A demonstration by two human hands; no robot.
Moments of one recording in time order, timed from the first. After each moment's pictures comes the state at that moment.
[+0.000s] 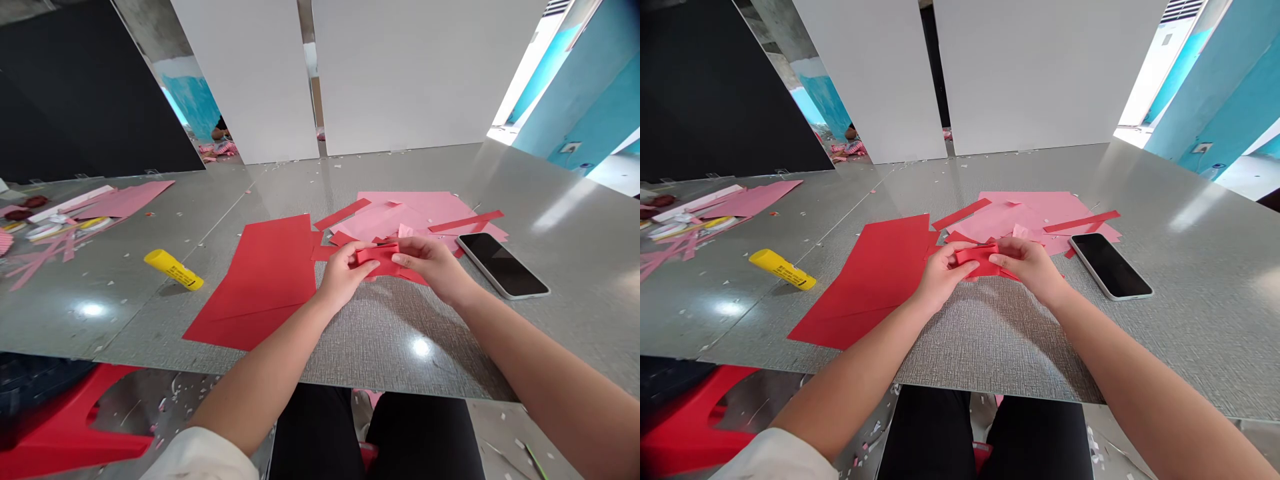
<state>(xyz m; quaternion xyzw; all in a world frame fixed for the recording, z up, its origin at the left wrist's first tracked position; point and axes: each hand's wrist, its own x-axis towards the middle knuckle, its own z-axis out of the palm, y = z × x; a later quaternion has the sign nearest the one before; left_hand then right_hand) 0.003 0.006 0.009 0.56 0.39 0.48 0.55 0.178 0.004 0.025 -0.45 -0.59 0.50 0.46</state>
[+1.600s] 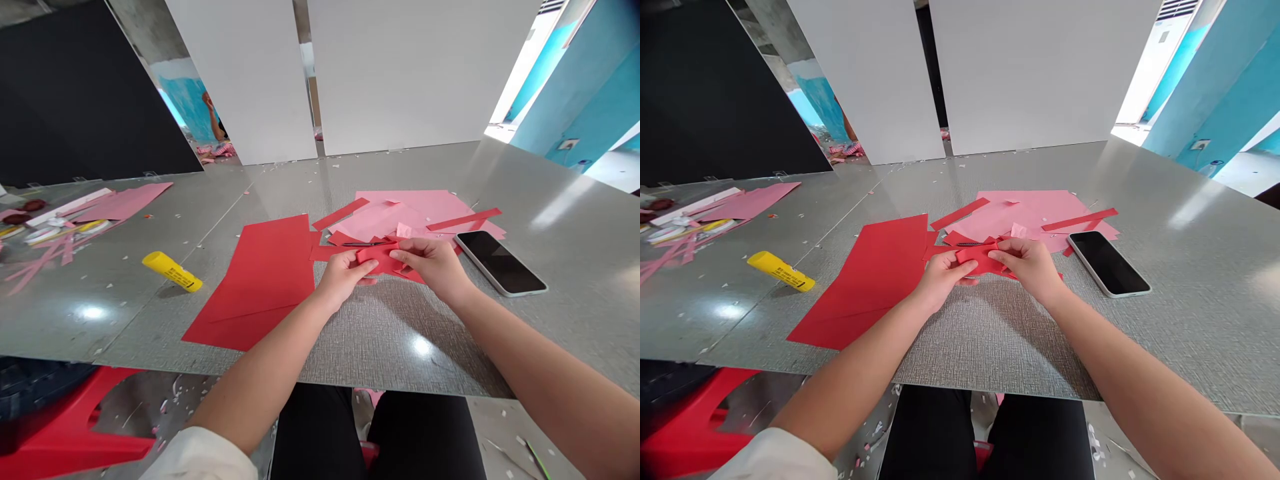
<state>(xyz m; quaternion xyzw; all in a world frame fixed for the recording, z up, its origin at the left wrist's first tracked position) 0.002 0.010 0.005 0.52 0.39 0.44 0.62 0.176 0.001 0.027 -0.51 -0.60 0.40 0.47</state>
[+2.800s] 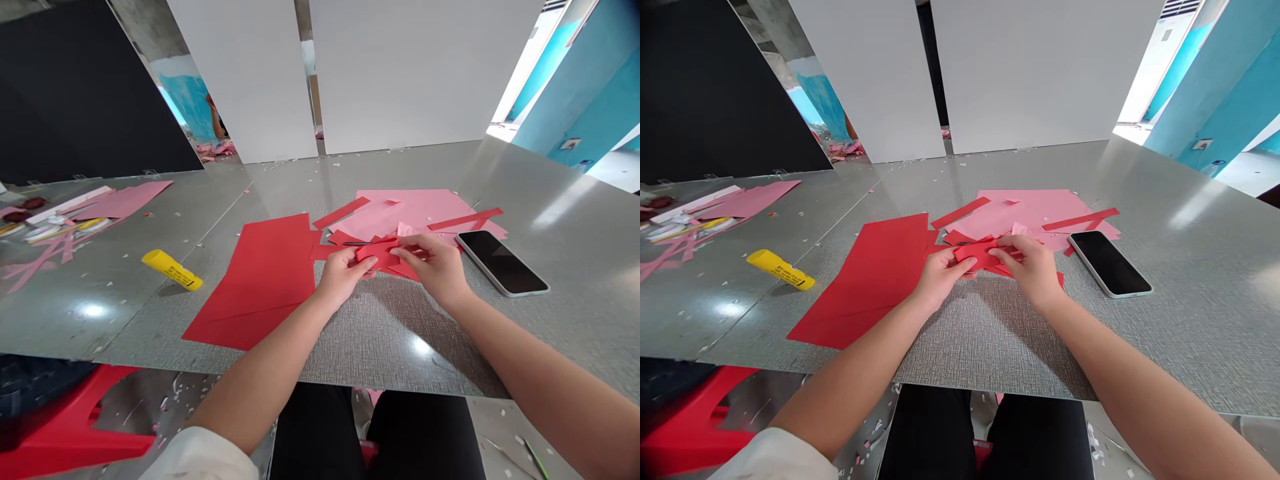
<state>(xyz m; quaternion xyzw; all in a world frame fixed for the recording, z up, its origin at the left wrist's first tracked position) 0.003 0.011 0.003 0.52 0.40 0.48 0.58 0.171 0.001 0.018 -0.53 -0.63 0.22 0.53</state>
